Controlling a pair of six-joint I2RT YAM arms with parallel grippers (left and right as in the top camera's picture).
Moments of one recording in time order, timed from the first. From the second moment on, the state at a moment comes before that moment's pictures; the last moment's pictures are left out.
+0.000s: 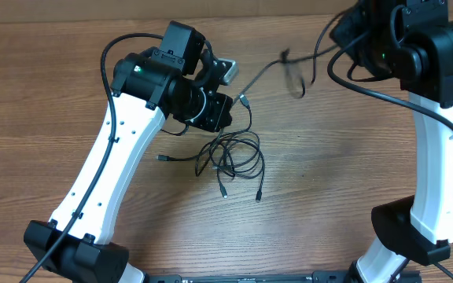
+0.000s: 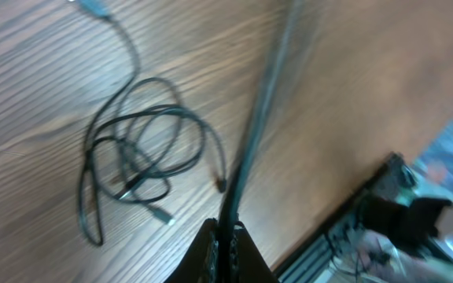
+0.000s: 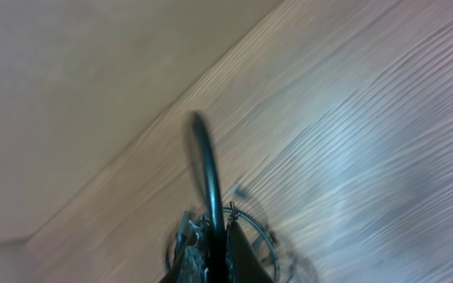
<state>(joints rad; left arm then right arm) -0.39 1.71 1.80 -1.31 0.45 -0.08 0.29 1.88 2.66 -1.64 0.21 0.93</state>
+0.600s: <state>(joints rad) -0.39 1.71 1.80 -1.40 0.09 -0.40 0.28 1.88 2.34 -1.57 0.36 0.89</state>
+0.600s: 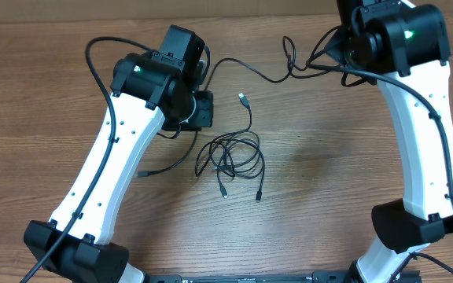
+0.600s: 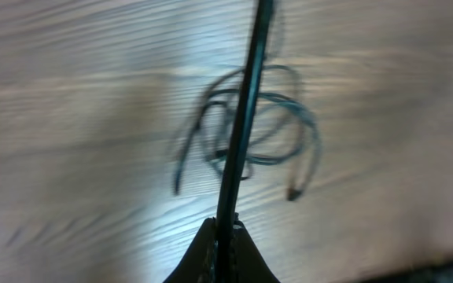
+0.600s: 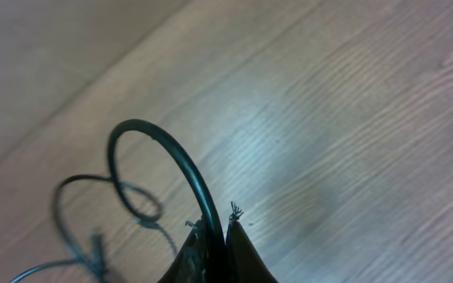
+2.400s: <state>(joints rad) -0.35 1.71 1.80 -1.45 -0.09 -0.61 0.14 1.88 2.23 -1.57 0.07 0.67</state>
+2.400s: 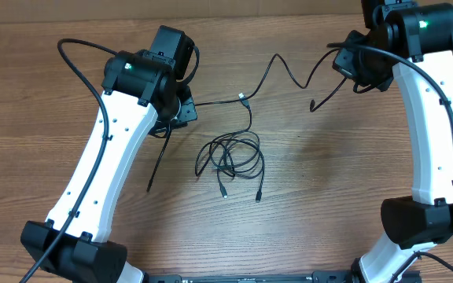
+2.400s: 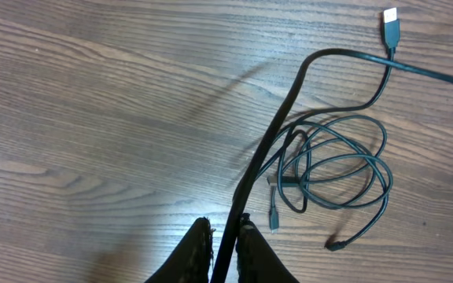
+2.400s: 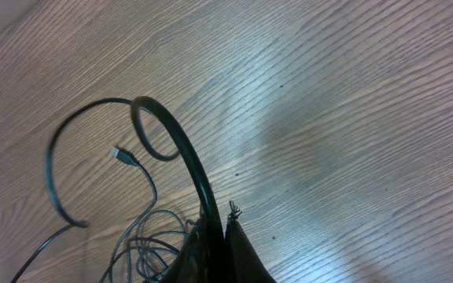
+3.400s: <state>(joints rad) -0.35 1.71 1.80 -1.45 -0.16 -0.59 0.14 1.88 2.23 -1.57 0.07 0.67</state>
